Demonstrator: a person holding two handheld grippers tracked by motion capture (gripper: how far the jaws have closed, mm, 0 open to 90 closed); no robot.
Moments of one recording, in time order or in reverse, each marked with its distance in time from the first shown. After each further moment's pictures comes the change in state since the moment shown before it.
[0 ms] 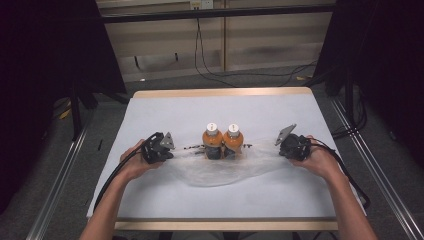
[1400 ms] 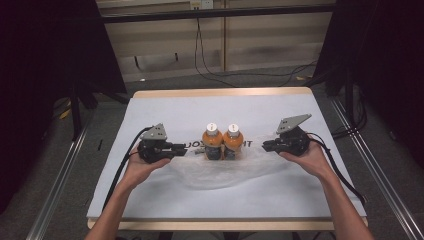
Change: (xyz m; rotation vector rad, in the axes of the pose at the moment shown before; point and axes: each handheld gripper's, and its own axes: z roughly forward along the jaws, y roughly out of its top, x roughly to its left) left arm -0.022 0.024 -0.040 -0.491 -0.159 -0.181; right arm 0.007 0.024 -0.039 -0.440 0.194 0.107
